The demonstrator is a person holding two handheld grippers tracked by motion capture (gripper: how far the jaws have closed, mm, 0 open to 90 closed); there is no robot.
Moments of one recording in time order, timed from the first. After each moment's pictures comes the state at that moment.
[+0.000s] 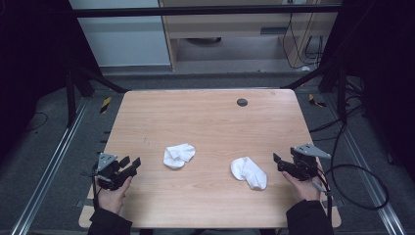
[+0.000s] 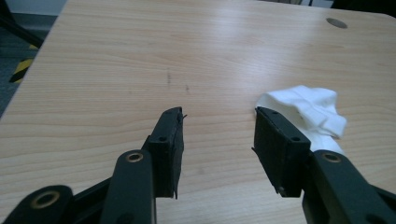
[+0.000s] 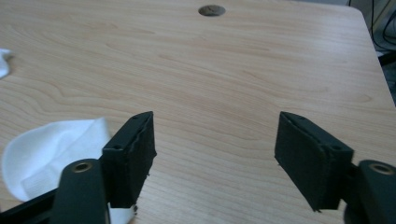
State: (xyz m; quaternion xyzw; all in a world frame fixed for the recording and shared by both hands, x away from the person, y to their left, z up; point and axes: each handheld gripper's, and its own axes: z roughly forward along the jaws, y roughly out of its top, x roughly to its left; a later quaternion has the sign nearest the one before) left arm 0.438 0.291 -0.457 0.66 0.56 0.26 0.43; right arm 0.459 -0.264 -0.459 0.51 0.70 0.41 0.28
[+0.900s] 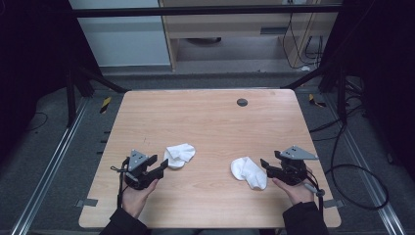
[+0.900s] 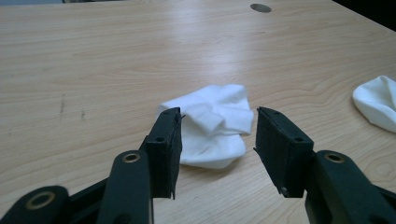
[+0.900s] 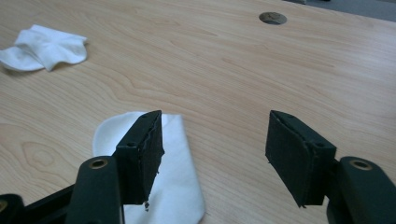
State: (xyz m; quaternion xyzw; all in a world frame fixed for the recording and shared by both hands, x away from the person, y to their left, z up) left arm 0.439 0.219 -0.446 0.72 0.48 0.24 0.45; right arm 0.446 -0.227 -0.445 0.45 0.75 0.42 0.25
